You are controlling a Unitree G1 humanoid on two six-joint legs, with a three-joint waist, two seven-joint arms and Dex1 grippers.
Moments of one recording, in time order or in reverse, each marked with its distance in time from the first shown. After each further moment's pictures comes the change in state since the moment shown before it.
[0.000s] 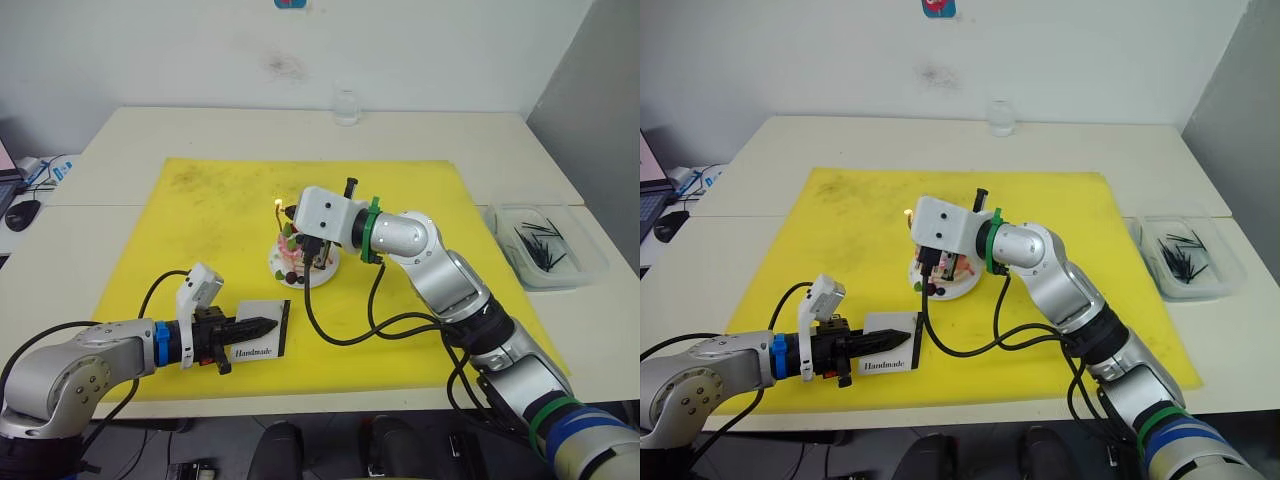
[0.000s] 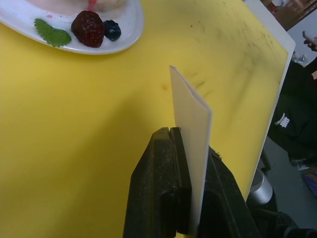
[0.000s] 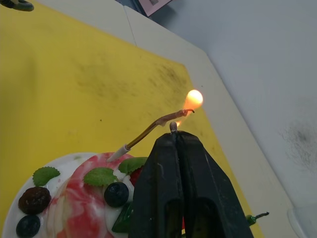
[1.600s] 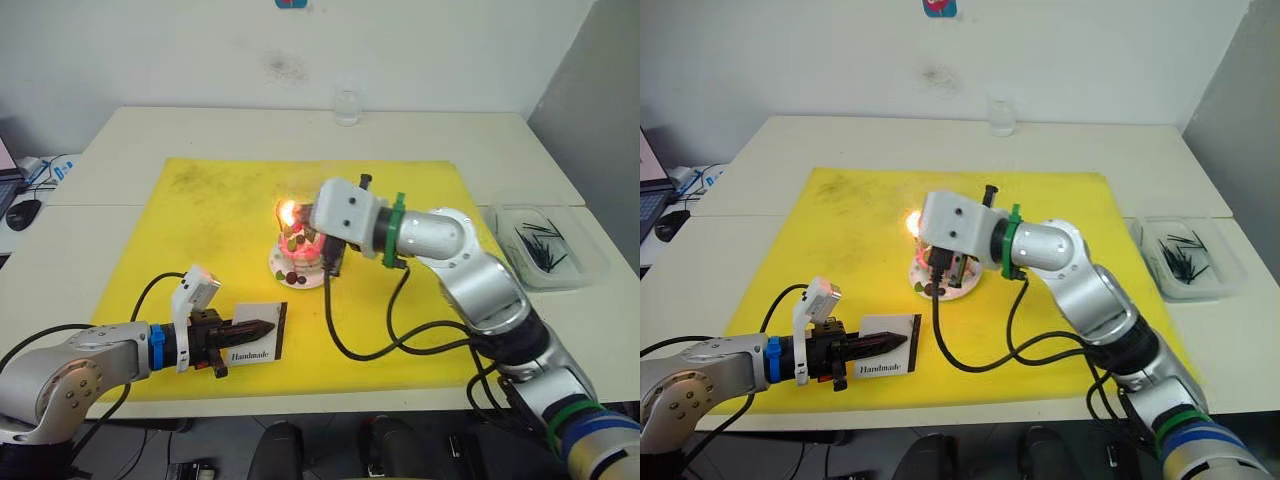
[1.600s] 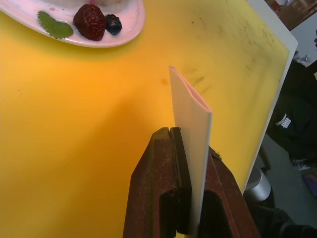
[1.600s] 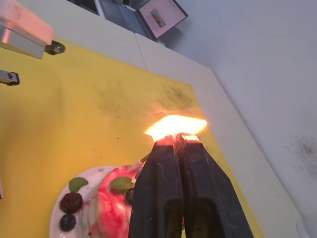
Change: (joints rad) left arm 0.031 0.027 0.016 -0.006 -0.037 -0.007 0.015; right arm 0.019 -0.092 -0.018 -0.235 0.134 0.159 0.034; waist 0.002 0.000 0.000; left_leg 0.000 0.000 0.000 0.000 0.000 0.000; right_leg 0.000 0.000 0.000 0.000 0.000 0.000
